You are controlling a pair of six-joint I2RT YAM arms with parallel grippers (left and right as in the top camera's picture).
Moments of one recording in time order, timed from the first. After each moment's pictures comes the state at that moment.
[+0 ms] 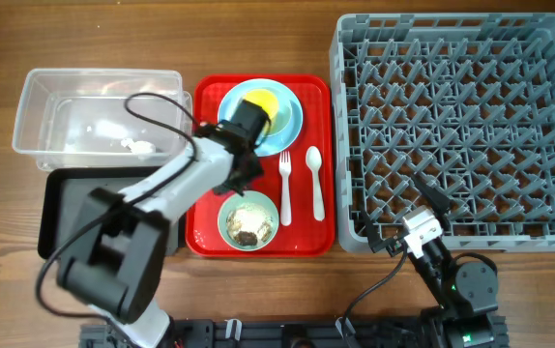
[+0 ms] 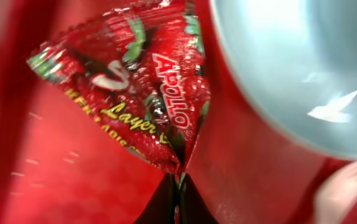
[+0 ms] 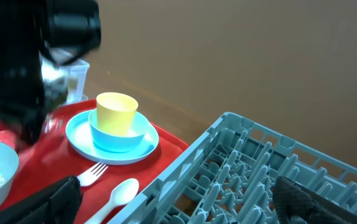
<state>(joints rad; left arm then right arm) -0.46 1.78 1.13 -0.74 -0.11 -0.87 0.20 0.02 0.01 0.02 -0.30 -0.29</state>
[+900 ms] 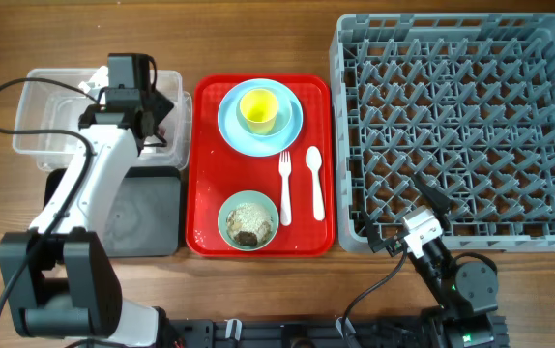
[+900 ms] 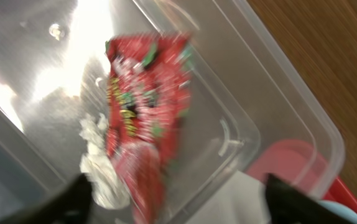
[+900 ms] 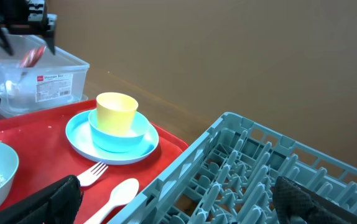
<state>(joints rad) -0.02 1.66 1.18 -0.53 -0.24 -0.84 0.20 0.02 0.01 0.02 -0.30 -0.29</state>
